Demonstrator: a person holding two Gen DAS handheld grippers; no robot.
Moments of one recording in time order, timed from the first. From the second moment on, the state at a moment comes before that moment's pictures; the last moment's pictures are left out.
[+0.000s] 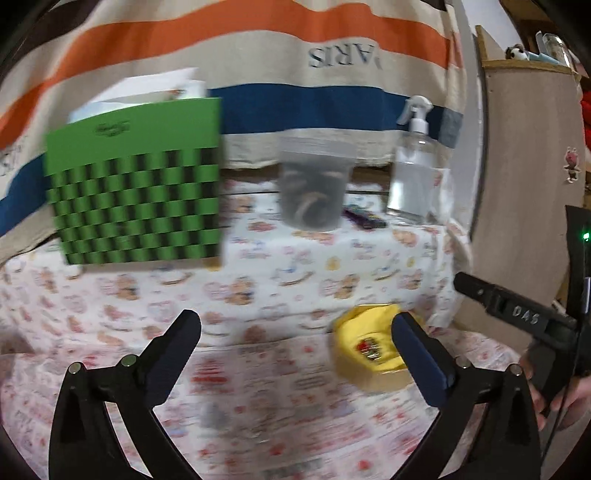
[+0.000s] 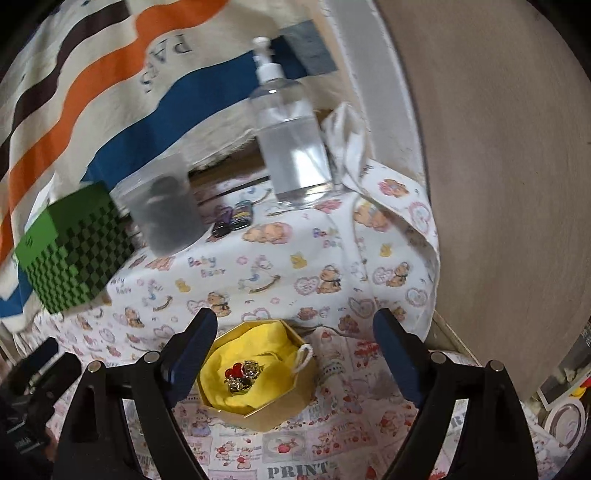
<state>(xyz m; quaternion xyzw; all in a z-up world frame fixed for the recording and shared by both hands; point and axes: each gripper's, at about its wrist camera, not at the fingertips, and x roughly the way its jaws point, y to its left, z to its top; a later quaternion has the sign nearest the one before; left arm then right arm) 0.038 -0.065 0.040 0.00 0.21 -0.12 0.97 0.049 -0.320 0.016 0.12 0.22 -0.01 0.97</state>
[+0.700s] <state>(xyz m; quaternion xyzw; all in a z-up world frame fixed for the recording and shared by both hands) 0.018 -0.007 0.004 0.01 0.18 -0.06 0.98 0.058 -0.296 -0.004 0.07 0.24 0.00 0.97</state>
